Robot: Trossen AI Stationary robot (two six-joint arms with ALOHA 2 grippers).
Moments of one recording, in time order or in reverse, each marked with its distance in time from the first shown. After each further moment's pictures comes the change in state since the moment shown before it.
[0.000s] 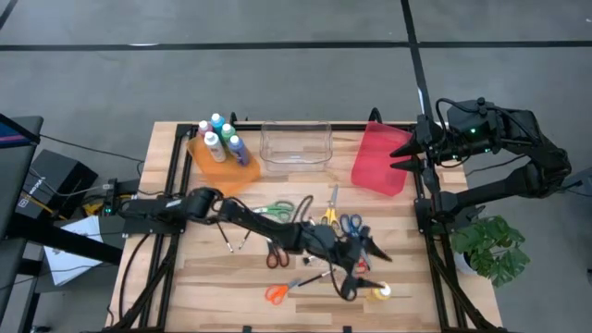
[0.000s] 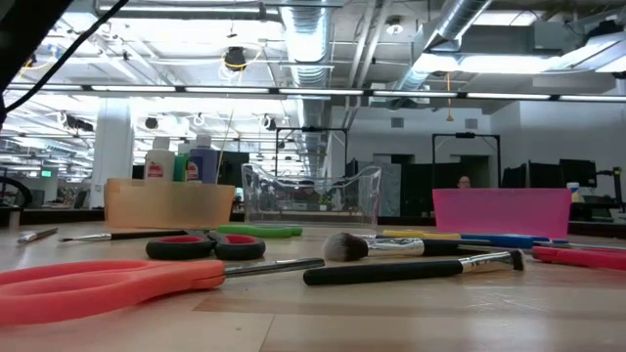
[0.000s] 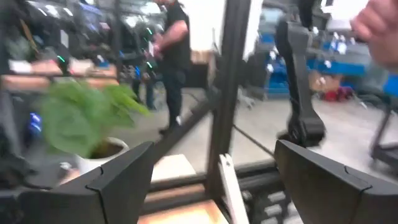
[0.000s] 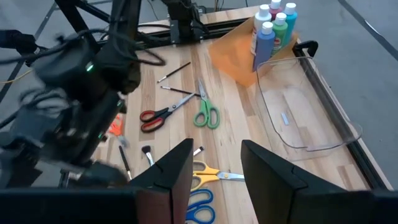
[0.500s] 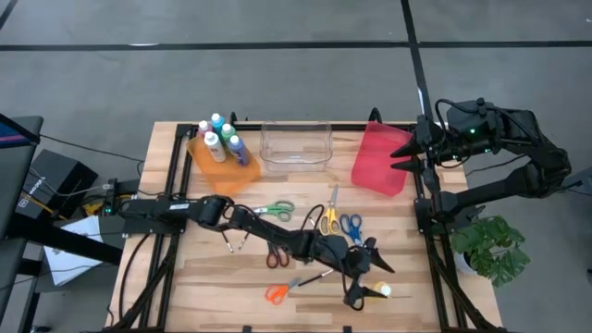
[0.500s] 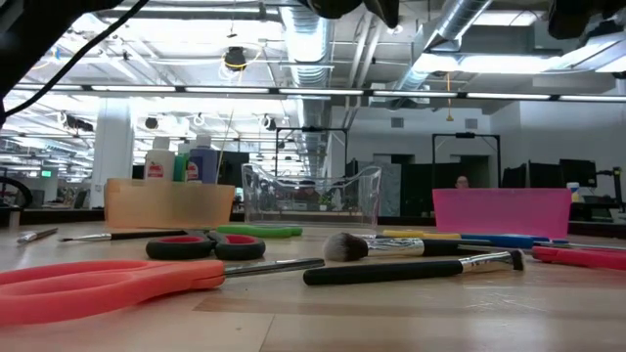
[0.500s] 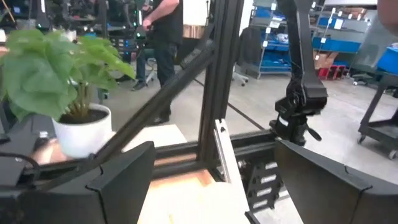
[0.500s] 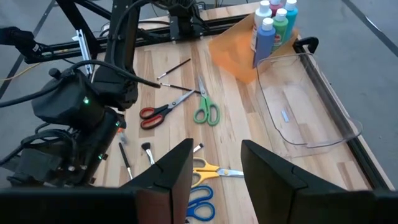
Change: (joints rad) left arm -0.011 0.132 0.124 -0.094 0.028 0.001; right arm 0.000 0.000 0.000 -0.013 0.000 0.000
